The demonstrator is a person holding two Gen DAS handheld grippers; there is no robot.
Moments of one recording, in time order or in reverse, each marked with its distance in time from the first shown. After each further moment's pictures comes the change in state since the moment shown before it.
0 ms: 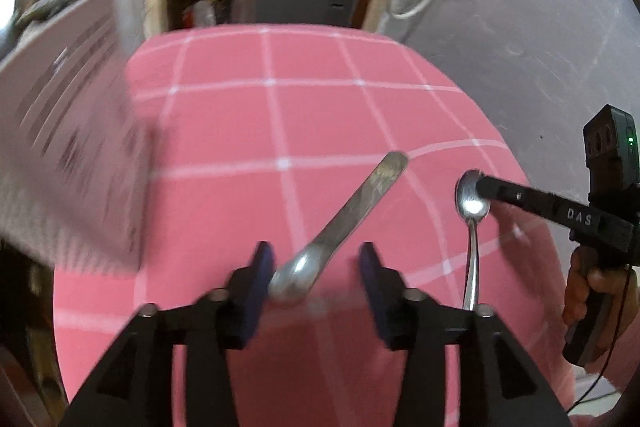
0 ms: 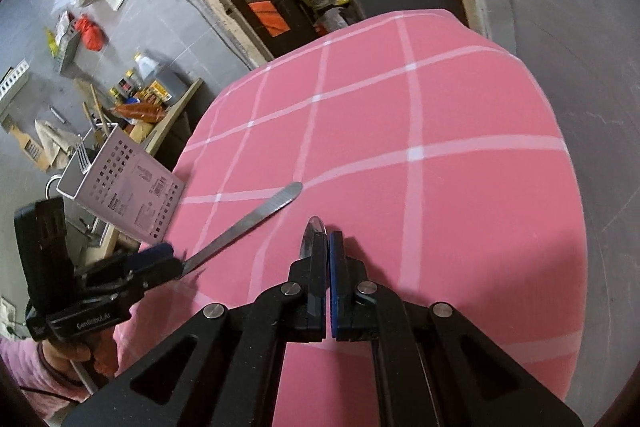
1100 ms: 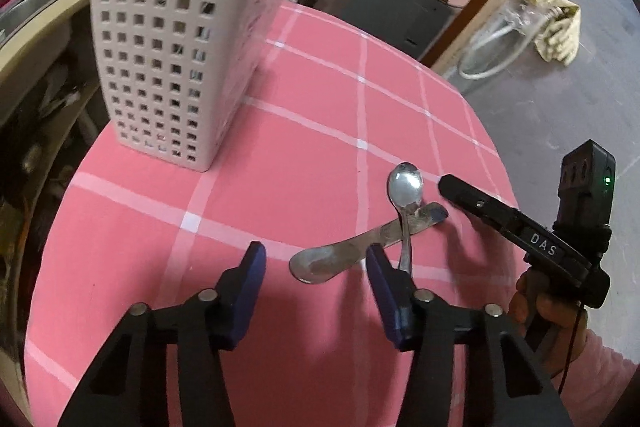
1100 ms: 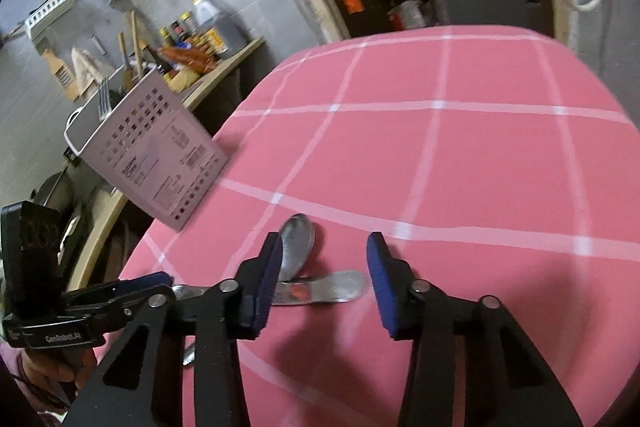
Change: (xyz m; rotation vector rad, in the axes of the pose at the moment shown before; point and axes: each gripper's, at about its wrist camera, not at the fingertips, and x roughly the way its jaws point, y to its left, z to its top) left arm -0.021 0.050 -0.057 -0.445 -0.054 0.015; right arm 0.060 0.074 0.019 -0.269 0.081 0.124
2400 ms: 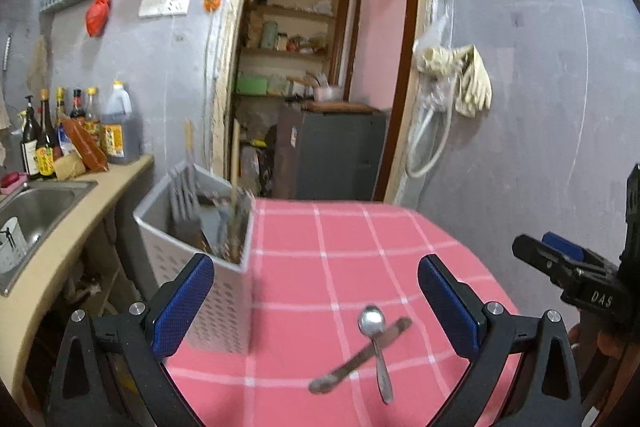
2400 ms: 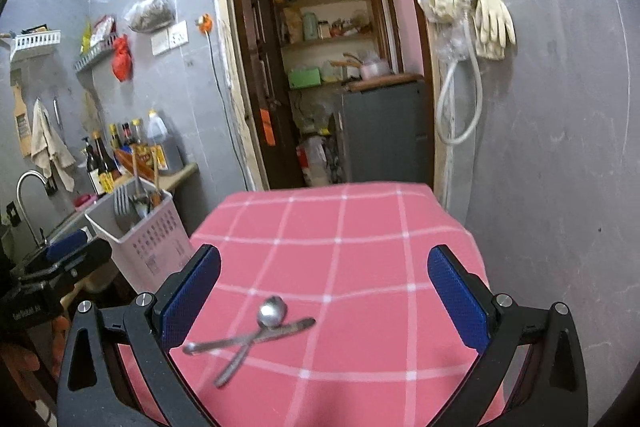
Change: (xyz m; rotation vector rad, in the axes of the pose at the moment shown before) left arm -0.124 -0.045 0.026 0.384 -0.521 -0.006; right arm -0.186 0.071 -0.026 -0.003 -0.504 -0.438
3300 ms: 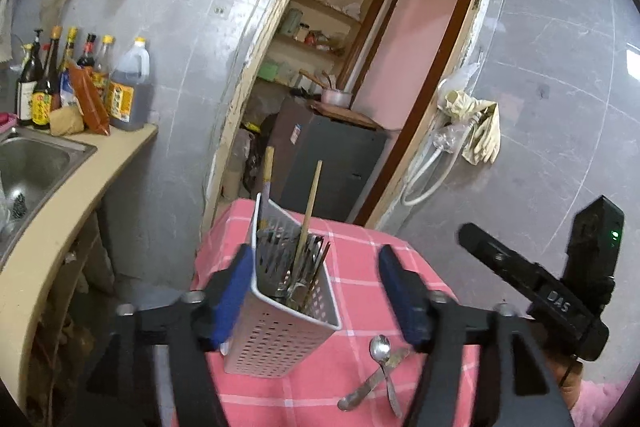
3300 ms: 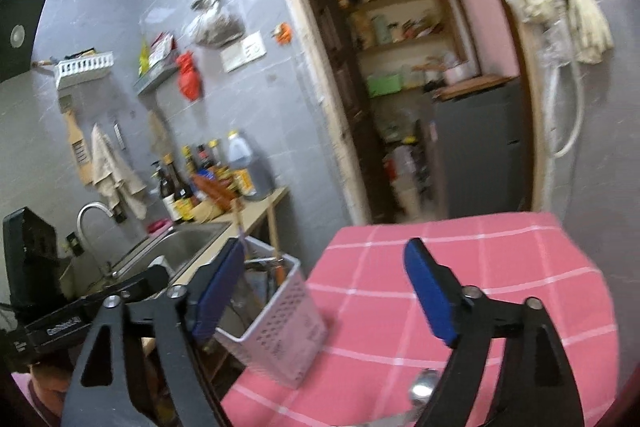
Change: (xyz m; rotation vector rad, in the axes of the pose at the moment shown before) left arm -0.004 0.110 0.047 -0.229 -0.003 -0.112; right arm 0.045 0.110 0.044 0.028 -0.054 0.271
